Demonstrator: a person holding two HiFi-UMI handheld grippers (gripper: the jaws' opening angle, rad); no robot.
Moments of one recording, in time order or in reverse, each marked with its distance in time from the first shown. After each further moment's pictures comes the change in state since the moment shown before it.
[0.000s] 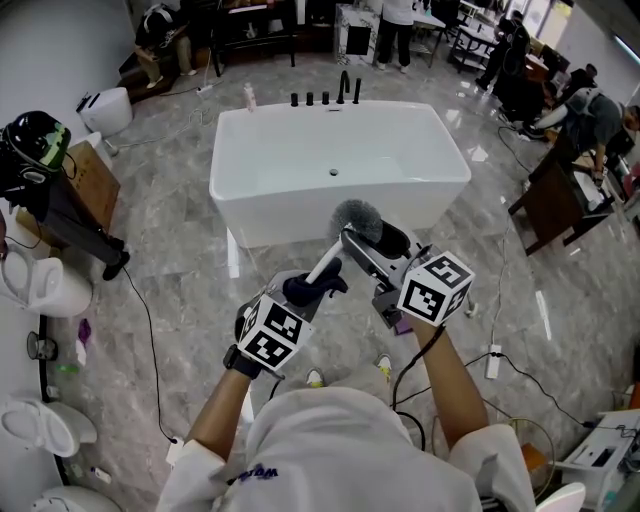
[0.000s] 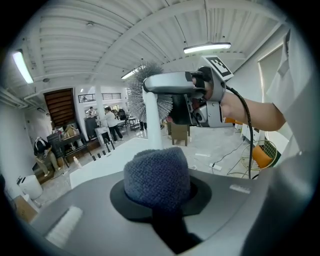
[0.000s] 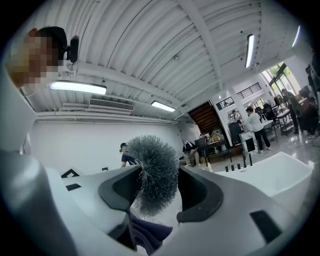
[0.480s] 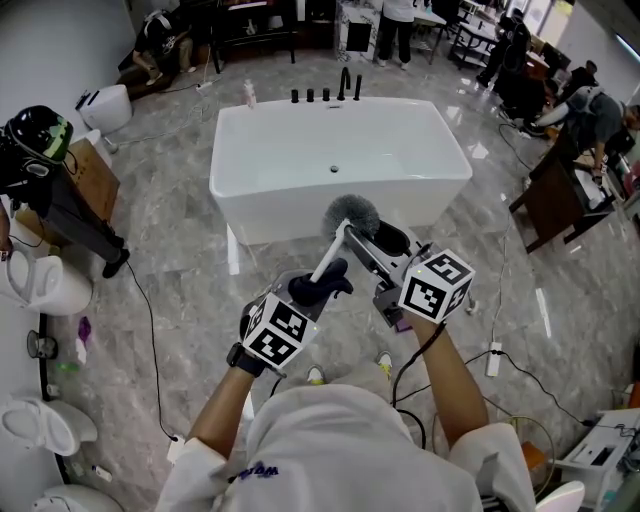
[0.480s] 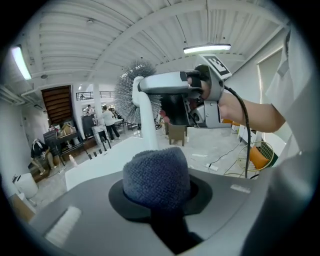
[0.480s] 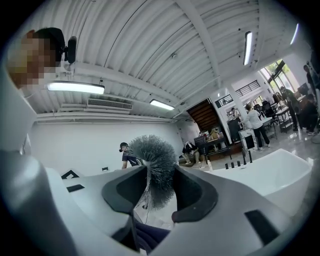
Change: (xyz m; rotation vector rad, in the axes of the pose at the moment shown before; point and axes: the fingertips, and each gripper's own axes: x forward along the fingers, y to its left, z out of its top) left arm 0.009 -0.010 -0.002 -0.006 0.004 -0.038; right arm 0.001 -0.004 -0.007 0.023 0.021 -0.001
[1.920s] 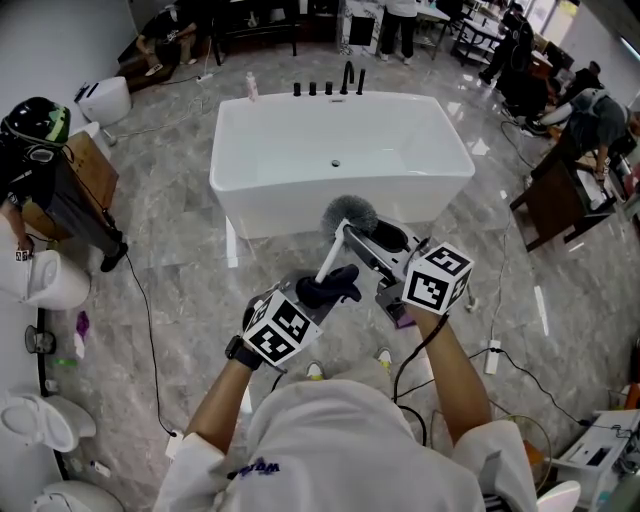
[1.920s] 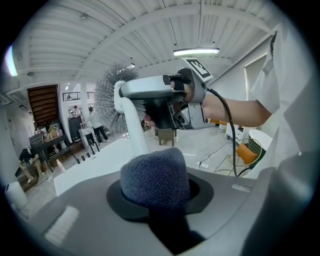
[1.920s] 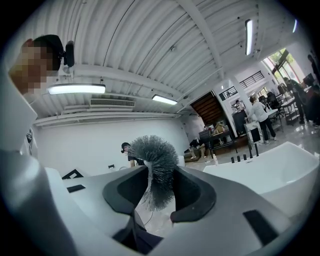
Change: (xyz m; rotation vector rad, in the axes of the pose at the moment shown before) left arm 0.009 -0.012 -0.007 0.056 -0.023 -0.130; right arm 0.016 -0.006 -0.017 0.030 0.049 0.065
